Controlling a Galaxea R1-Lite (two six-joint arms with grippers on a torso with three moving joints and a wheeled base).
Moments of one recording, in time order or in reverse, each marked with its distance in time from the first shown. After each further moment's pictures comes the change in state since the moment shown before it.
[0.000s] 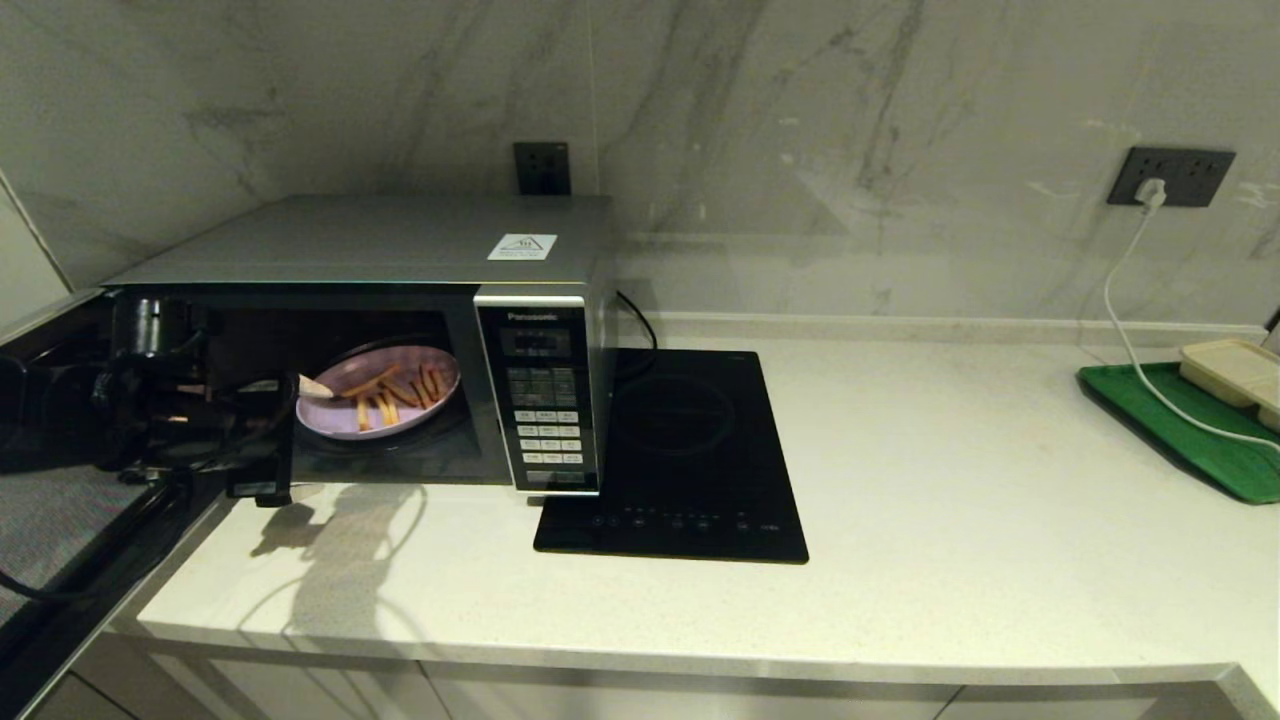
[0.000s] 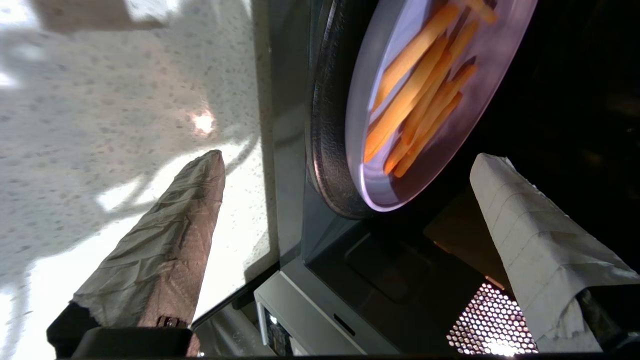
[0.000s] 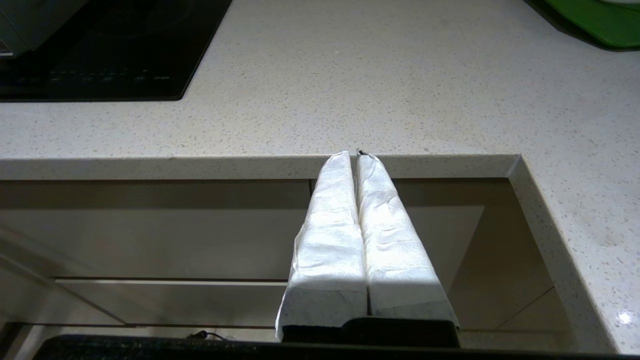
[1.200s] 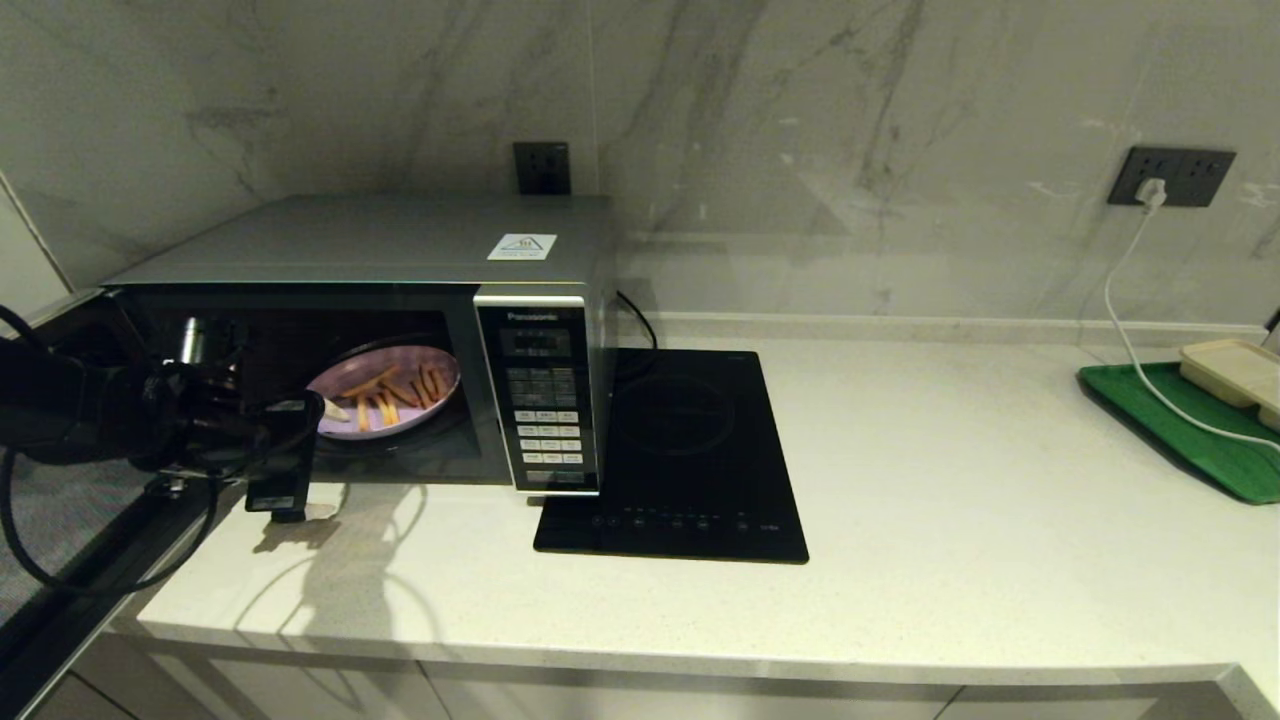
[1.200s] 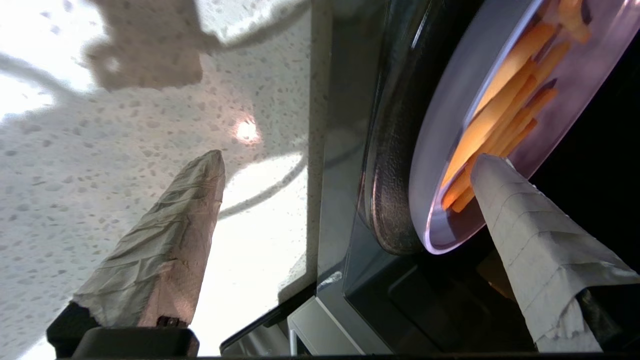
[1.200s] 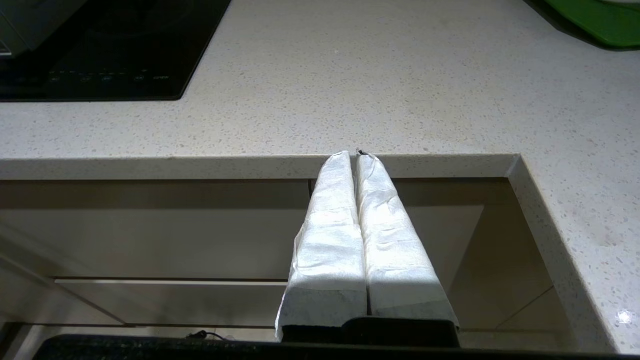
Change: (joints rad) left arm -0.016 0.096 -0.076 0.096 0.029 0.020; right arm 0.000 0.000 0.000 0.000 0.000 0.000
